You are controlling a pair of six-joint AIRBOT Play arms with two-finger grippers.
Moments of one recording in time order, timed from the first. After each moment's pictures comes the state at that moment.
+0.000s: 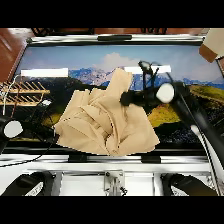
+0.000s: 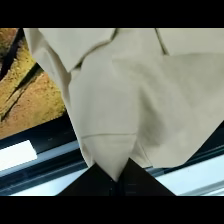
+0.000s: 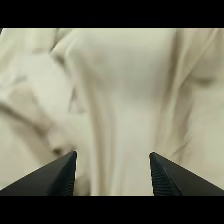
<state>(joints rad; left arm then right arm) -0.28 -0.77 0.75 1.51 -1.33 -1.44 0.40 -1.26 1.23 -1.18 0.99 1.69</state>
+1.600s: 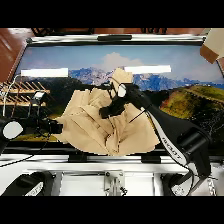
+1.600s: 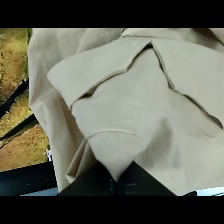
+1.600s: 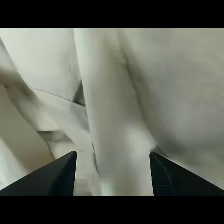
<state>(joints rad) -0.28 -0.76 0.74 1.47 -1.13 -1.61 0.59 -1.80 1.53 -1.11 1.16 1.49</state>
